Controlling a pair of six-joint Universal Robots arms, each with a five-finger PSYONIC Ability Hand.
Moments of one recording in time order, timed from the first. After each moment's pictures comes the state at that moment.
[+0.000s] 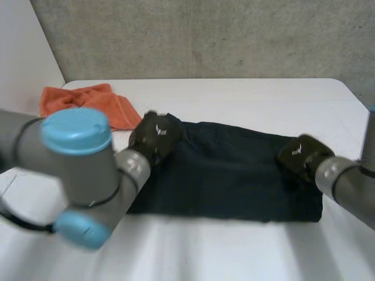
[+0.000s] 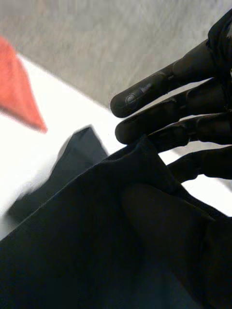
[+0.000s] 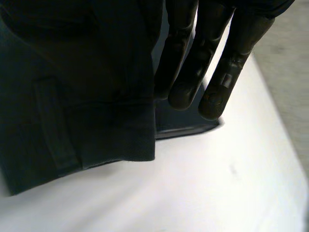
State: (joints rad) left arm 4.08 -2.07 -1.41 3.29 -1.58 3.76; right arm 1.86 -1.23 1.56 0.22 1.46 2.25; left_hand 1.13 1.20 1.20 1.20 0.99; right_hand 0.99 1.17 1.19 1.19 0.99
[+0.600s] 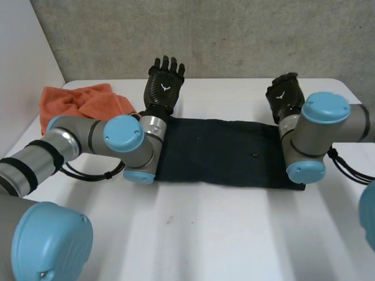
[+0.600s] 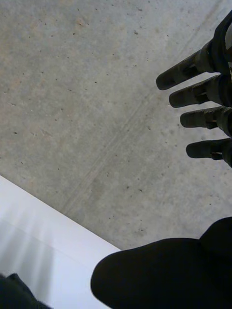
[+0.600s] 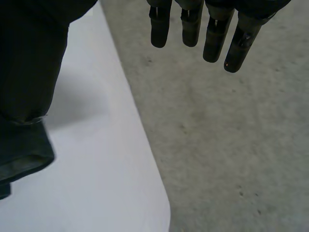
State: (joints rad) left arm 4.14 -2.69 -0.73 3.76 -1.60 3.76; right arm 1.93 -0.68 0.97 -0.32 1.68 2.21; left_hand 0.19 0.21 0.22 0.20 0.05; right_hand 0.21 0.23 0.21 0.24 0.07
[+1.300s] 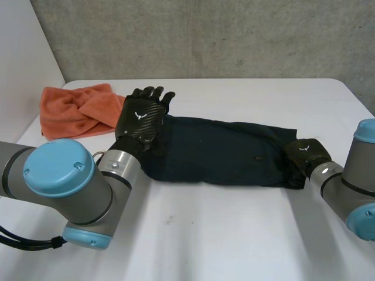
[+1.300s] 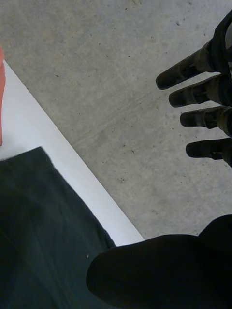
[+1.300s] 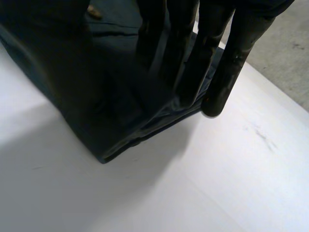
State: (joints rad) left arm 4.13 -2.01 -1.65 3.76 -1.60 3.40; right arm 1.77 -1.02 1.60 -0.16 1.43 2.67; left_hand 0.19 0.21 0.22 0.20 0.05; right_hand 0.79 1.06 1.05 1.04 0.80
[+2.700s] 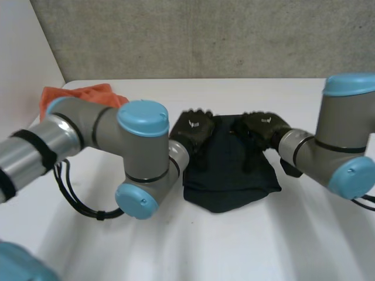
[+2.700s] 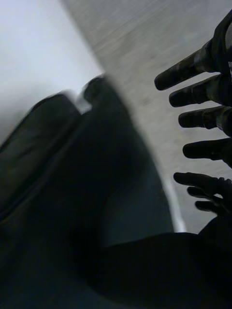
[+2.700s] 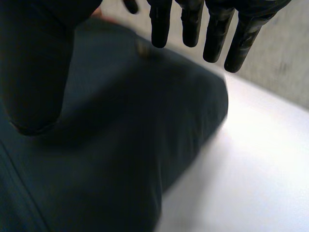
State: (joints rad) left arm 3.98 -2.46 -0.87 3.10 -1.57 3.30; right arm 1.93 -0.91 1.15 0.17 1.30 2.92; left_hand 0.23 0.23 0.22 0.23 0.06; right_hand 0.21 0.23 0.21 0.24 0.07
